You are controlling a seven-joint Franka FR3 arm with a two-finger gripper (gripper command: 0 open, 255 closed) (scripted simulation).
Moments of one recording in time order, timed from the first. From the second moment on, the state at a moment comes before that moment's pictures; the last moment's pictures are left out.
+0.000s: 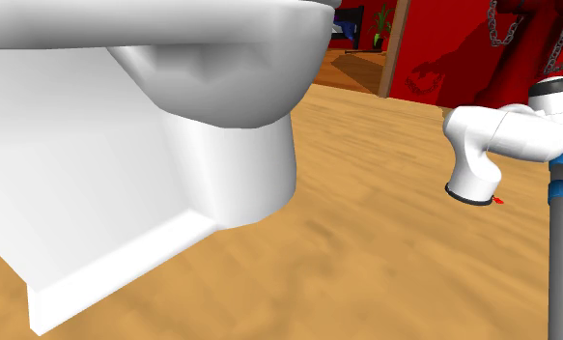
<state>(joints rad) 0.78 -1.66 1.14 -1.58 1.66 1.16 2.48</state>
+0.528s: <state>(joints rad) 0.80 -1.69 1.17 -1.61 1.68 1.19 2.48</state>
